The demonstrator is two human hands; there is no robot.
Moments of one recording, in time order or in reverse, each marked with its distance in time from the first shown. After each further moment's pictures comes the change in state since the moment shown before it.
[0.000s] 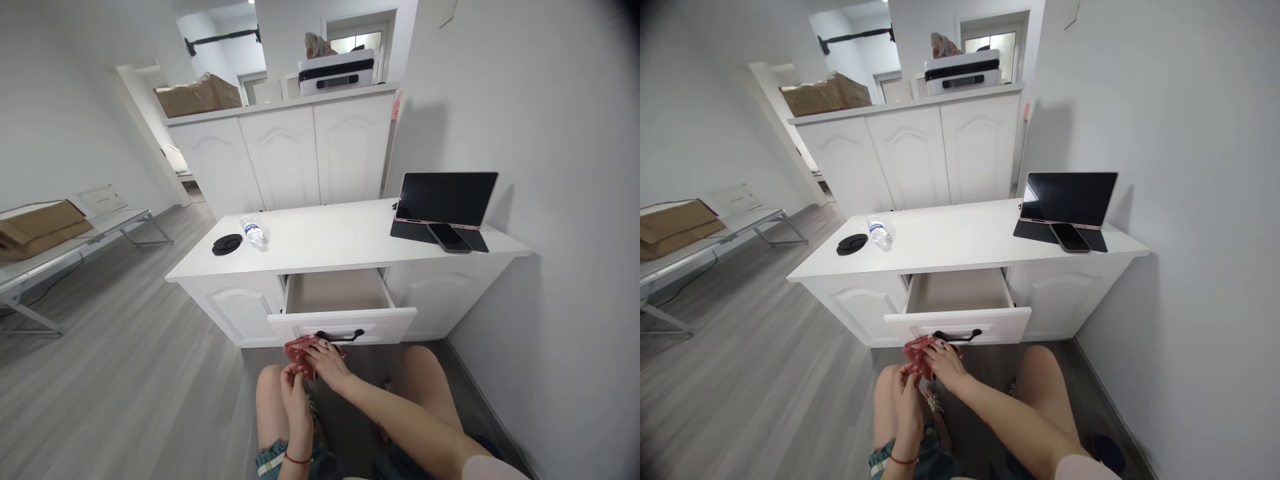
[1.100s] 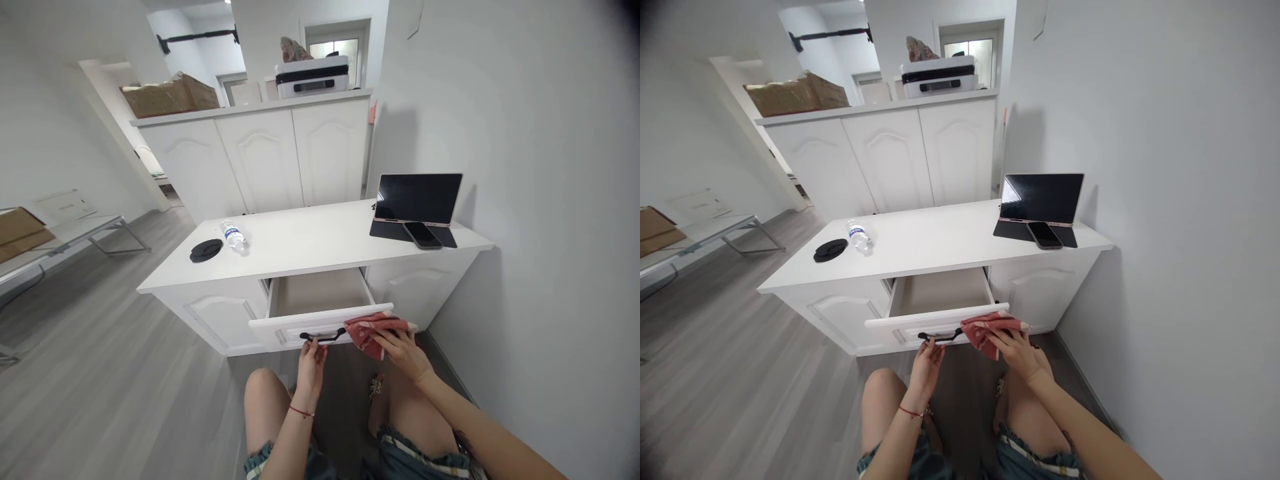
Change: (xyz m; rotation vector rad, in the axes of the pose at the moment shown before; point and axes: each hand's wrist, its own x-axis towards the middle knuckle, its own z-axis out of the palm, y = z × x) left_hand -0.016 0.017 0.098 -0.242 -0.280 -0.545; right_hand -0.161 0.128 -0.114 -0.453 0.379 0.167
